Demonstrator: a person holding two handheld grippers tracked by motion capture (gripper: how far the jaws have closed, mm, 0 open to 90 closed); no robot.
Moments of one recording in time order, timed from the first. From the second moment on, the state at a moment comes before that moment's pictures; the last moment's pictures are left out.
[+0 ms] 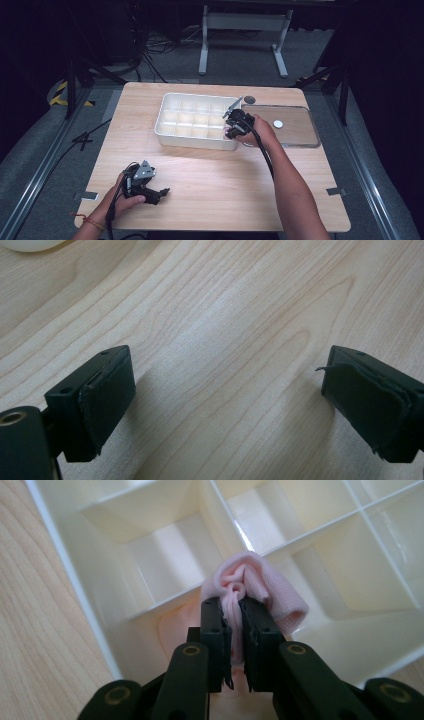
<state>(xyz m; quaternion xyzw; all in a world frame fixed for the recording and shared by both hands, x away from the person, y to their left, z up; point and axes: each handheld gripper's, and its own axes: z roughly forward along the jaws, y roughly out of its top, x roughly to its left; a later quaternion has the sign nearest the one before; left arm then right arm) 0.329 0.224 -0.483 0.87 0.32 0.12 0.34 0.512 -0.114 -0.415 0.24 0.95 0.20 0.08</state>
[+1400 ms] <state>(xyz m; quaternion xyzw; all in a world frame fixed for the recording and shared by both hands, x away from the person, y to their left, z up) 0.329 0.224 -0.483 0.88 0.32 0.12 0.34 0.510 -0.114 -0.421 0.26 0.94 0.21 0.09</state>
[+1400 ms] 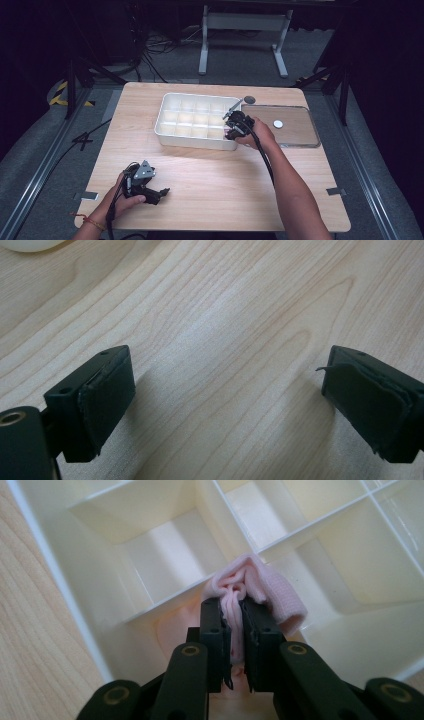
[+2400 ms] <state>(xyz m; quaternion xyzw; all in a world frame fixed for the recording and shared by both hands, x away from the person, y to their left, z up) 0.329 0.224 -0.483 0.88 0.32 0.12 0.34 0.487 -0.124 -0.398 0.28 0.91 0.28 0.14</state>
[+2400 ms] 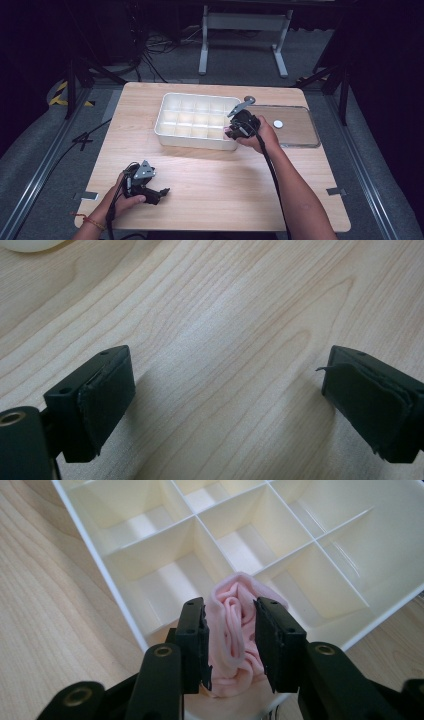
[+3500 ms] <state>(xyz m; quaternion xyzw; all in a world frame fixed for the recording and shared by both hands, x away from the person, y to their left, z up) 0.330 0.224 -0.483 0.88 0.32 0.12 0.34 0.445 -0.152 -0.369 0.25 0.91 0.30 0.15</state>
